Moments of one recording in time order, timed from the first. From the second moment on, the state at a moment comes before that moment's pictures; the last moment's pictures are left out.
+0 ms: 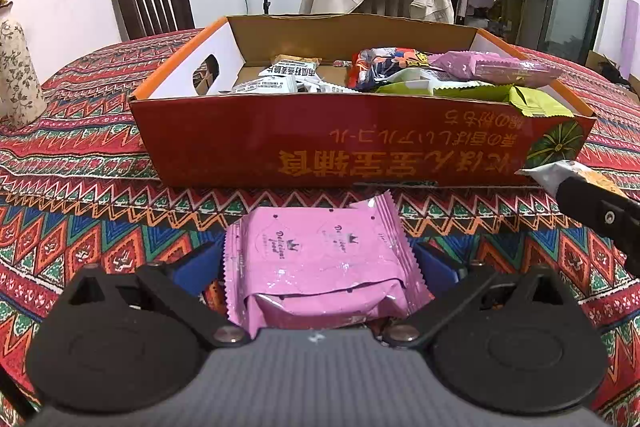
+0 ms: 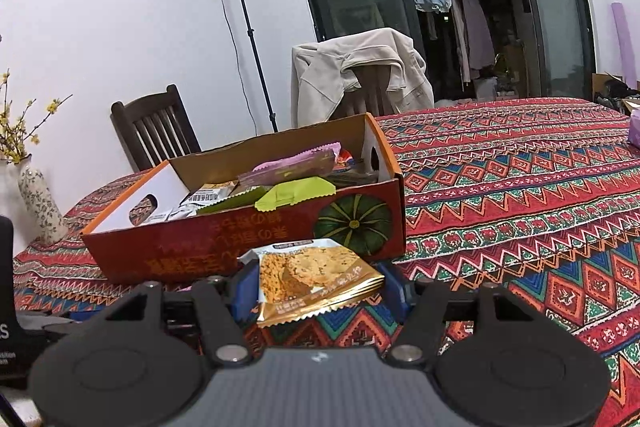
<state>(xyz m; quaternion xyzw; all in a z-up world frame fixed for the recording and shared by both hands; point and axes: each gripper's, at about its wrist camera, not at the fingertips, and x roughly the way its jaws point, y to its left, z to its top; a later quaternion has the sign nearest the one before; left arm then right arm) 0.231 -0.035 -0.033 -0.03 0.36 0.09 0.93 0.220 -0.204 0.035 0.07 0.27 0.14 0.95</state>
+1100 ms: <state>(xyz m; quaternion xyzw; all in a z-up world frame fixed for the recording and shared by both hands) 0.165 -0.009 0.031 -0.05 0.25 0.04 0.97 0.186 -0.196 0.062 0.05 0.21 0.17 0.96</state>
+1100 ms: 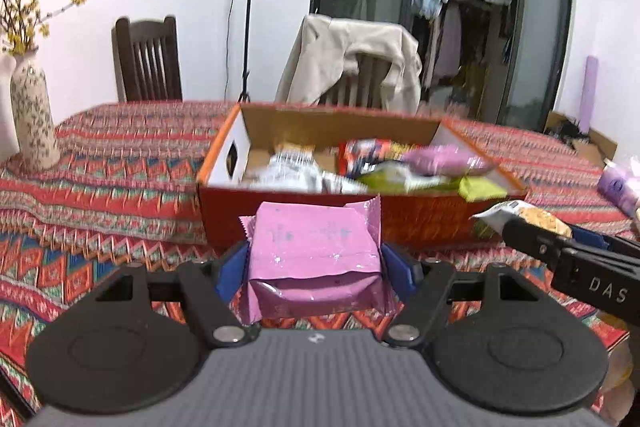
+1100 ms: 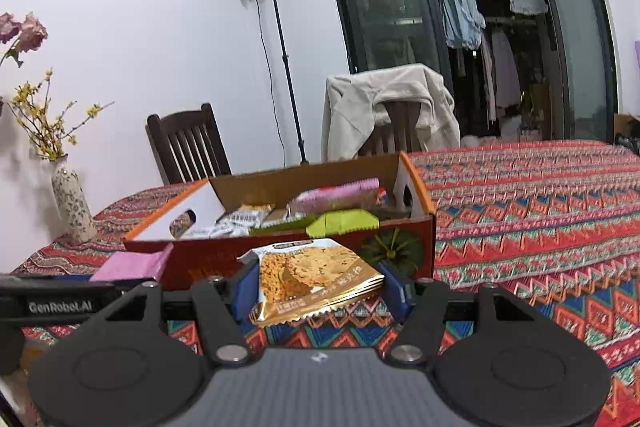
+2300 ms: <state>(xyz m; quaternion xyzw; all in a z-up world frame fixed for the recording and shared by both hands) 0.280 0.026 0.064 -0.09 0.17 0.05 0.98 0.307 -0.139 0.108 0.02 0.16 0.12 0.98</state>
